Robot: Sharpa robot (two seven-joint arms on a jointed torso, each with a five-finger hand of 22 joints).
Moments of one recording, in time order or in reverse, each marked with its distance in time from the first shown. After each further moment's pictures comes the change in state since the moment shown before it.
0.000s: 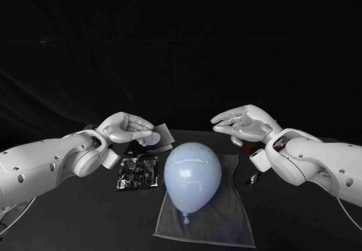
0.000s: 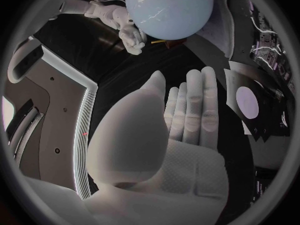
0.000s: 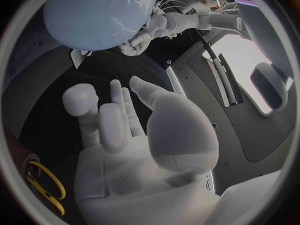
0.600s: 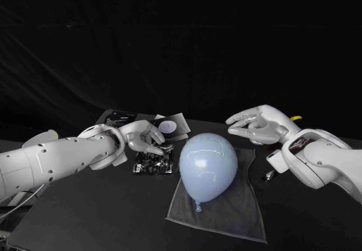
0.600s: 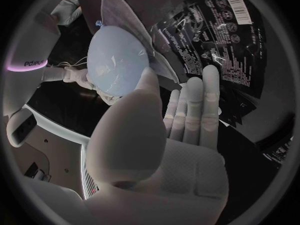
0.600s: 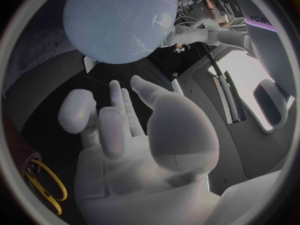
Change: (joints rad) left arm -0.069 -0.011 -0.004 -0.004 -0.582 -0.045 -0.139; left_hand -0.027 -0.007 -0.193 0.010 0.000 -0.077 0.016 0.000 0.019 -0.125 0.020 0.004 0.007 -0.114 0.018 0.236 0.152 -0.011 -0.060 0.006 0.275 0.188; right arm -0.022 0.015 -0.002 -0.008 -0.176 -0.014 -0.097; right_hand -0.005 -0.005 -0.015 0.020 0.000 -0.019 0.009 -0.006 -0.002 -0.016 0.016 -0.008 0.001 0.001 0.009 0.092 0.129 -0.015 0.028 0.011 0.153 0.098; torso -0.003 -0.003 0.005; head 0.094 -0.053
